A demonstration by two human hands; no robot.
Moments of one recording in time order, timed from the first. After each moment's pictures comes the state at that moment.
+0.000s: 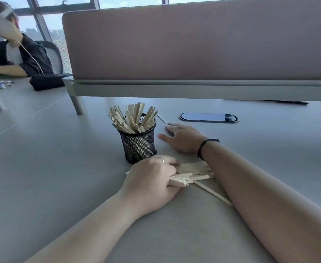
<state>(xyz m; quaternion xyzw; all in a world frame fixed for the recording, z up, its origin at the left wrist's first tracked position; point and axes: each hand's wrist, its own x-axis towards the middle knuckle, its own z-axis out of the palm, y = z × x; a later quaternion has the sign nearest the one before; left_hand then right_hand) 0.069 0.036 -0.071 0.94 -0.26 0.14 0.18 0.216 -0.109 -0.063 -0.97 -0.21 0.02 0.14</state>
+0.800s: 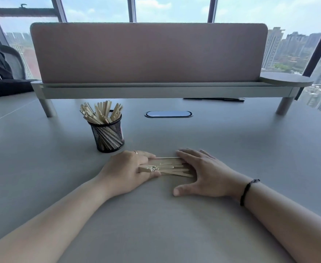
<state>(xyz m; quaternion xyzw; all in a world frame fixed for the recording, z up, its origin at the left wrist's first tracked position) 0.042 0.025 -0.072 0.90 -0.33 0.09 0.26 0.005 -0.234 -0.058 -0.97 -0.19 0.01 0.16</state>
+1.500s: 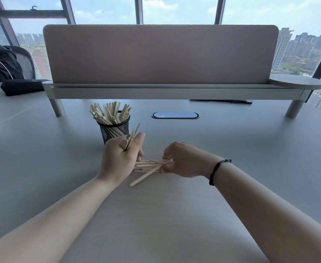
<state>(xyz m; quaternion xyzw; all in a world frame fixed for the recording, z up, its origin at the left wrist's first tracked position) 0.045 0.029 -0.060 0.78 -0.16 0.26 0.54 0.040 -0.167 -0.027 -0.97 -0.20 0.04 0.14</state>
